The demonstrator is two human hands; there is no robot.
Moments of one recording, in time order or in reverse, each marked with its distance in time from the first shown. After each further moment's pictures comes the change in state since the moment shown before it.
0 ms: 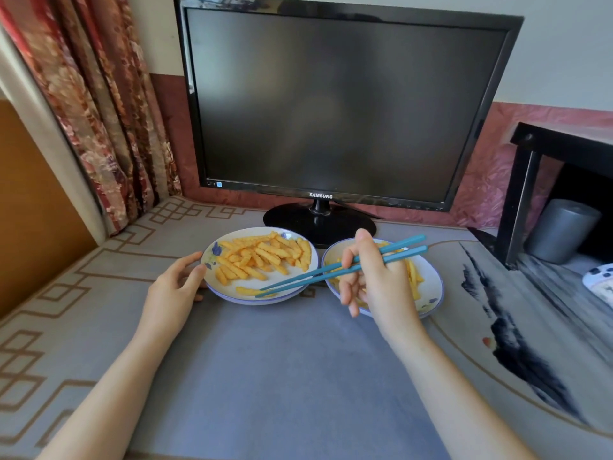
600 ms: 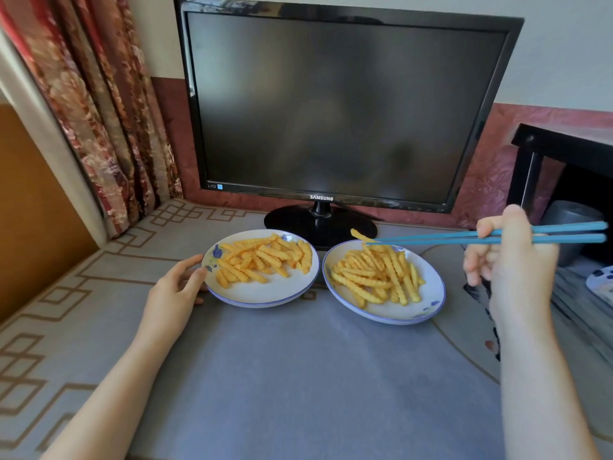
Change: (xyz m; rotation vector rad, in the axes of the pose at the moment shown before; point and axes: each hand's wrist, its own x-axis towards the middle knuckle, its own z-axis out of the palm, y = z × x) left_hand 0.001 0.000 0.000 -0.014 -0.007 -0.008; right_hand 0.016 -0.040 -0.093 -0.013 0.529 -0.198
